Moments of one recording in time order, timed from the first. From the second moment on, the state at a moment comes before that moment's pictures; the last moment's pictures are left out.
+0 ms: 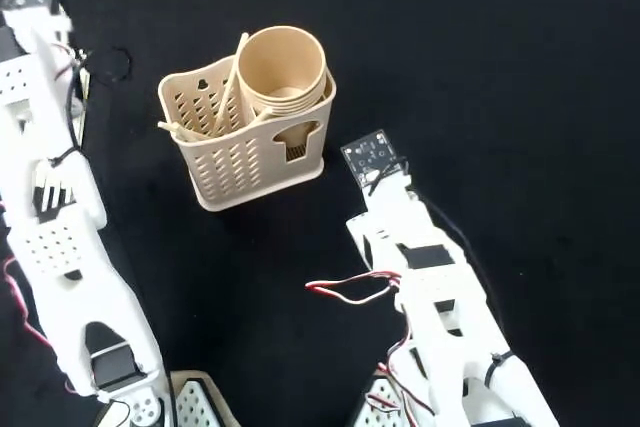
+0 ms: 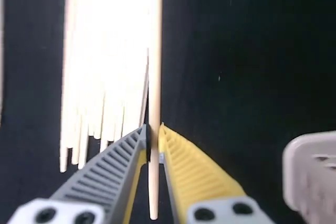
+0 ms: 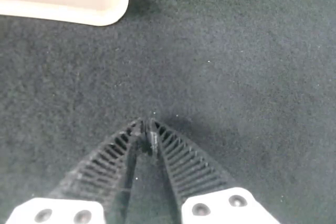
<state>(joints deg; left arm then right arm) -27.1 42.5 -64.0 100.4 -10.4 -9.1 -40.2 78.2 23.8 17.3</state>
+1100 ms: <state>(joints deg) 0.8 -71.5 67.7 1.8 5.0 -9.1 -40.2 78.2 23.8 17.3</state>
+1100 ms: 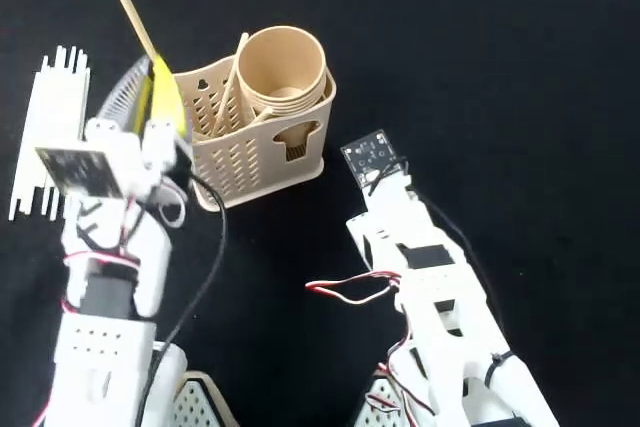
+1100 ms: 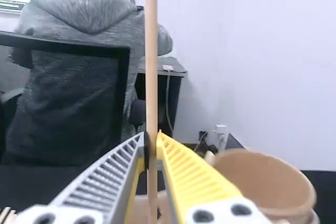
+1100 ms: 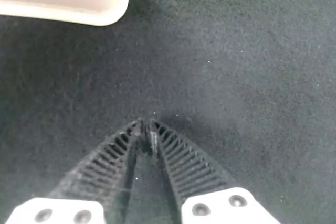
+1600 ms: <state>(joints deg) 5.9 -80.1 73.2 10.5 5.4 -9.1 -40.2 78.2 23.8 17.3</state>
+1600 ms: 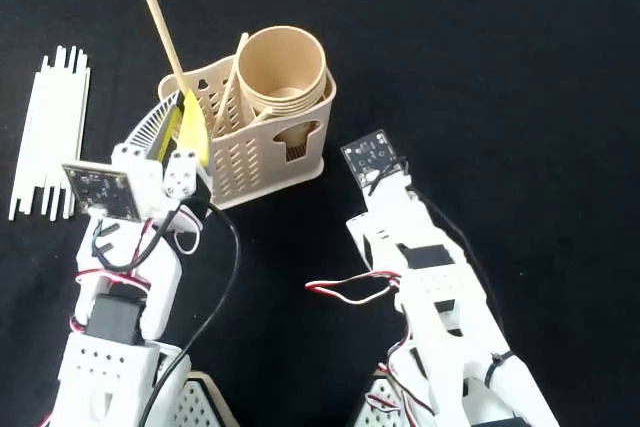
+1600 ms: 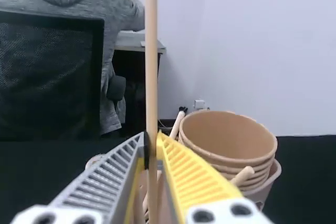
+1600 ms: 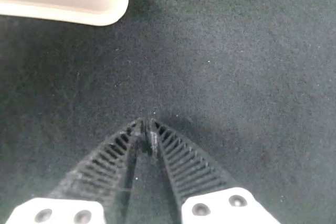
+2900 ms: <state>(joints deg) -1.6 -80.8 60.8 26.9 5.4 -9.1 -40.2 78.2 22.8 17.3</state>
